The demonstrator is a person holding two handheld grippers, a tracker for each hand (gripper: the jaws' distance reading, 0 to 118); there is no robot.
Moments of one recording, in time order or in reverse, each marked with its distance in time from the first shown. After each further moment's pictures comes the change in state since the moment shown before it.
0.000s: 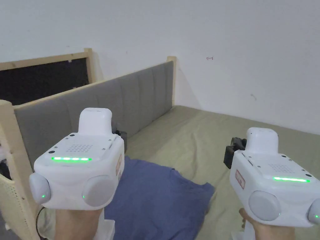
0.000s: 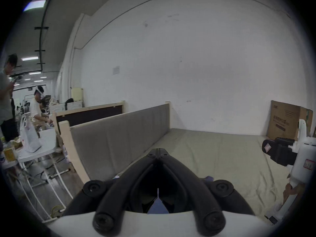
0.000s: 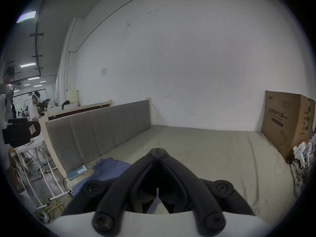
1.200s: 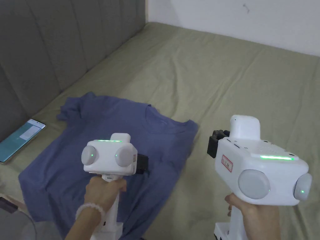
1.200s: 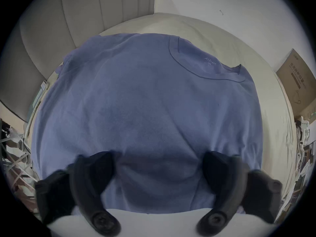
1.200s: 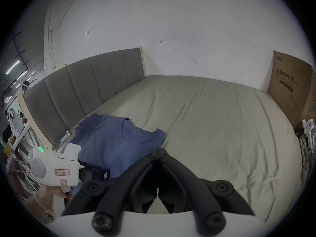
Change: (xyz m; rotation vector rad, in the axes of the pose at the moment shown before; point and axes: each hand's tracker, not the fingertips) left arm 0.083 -0.246 -0.232 -0.937 -0.181 -0.029; right arm 0.048 -0.114 -0.092 -0.419 -0.044 -0.080
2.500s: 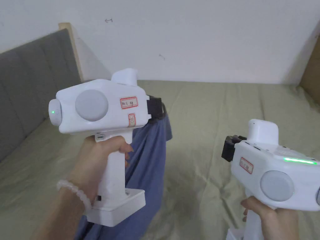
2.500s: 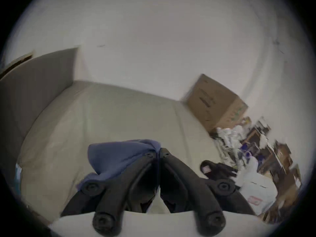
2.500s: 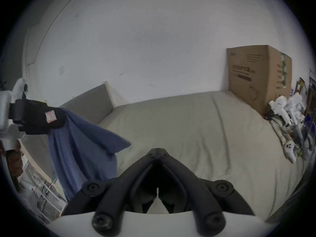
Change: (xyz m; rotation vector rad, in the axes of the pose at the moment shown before) left arm 0.199 0.079 0.285 0.448 -0.723 -0.267; right arm 0.139 0.017 0.168 0.241 -0.240 -0.250
